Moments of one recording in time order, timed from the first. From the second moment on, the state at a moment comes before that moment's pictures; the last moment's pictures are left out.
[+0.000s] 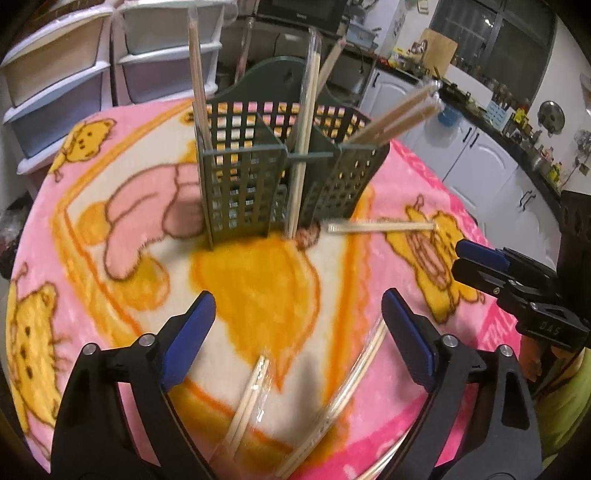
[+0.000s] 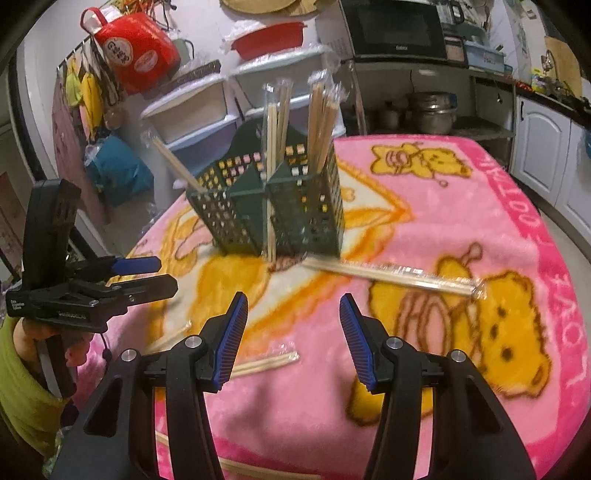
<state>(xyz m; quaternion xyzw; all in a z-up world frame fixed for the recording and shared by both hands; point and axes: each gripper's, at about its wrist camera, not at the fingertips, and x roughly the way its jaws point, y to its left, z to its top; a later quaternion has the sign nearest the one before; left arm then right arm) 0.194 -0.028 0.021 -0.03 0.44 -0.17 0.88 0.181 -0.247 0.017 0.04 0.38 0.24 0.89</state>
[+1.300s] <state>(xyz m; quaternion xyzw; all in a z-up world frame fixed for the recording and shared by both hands) 0.185 -0.015 -0.046 -0.02 0.49 -0.15 0.86 0.199 -0.201 -0.051 0.02 0.46 0.22 0.86</state>
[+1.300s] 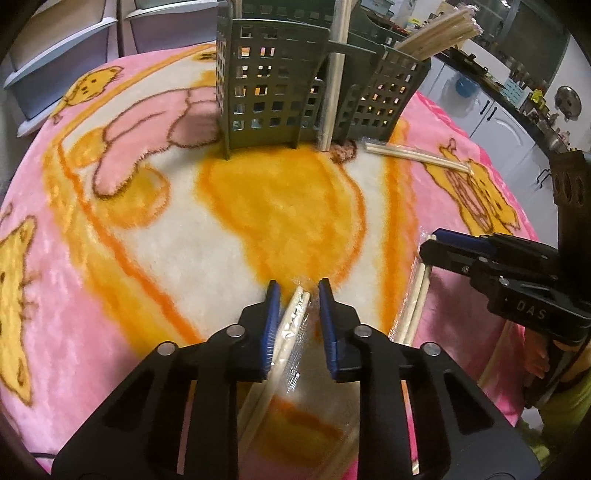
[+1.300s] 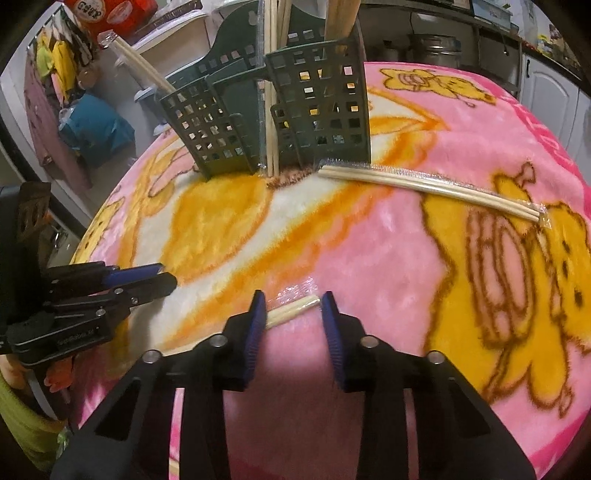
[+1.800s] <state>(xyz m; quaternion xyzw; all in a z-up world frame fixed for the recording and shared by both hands) 0.201 -0.015 -0.028 -0.03 0.47 -0.15 0.87 0.223 -0.207 -0.028 0.06 0.44 0.24 0.86</state>
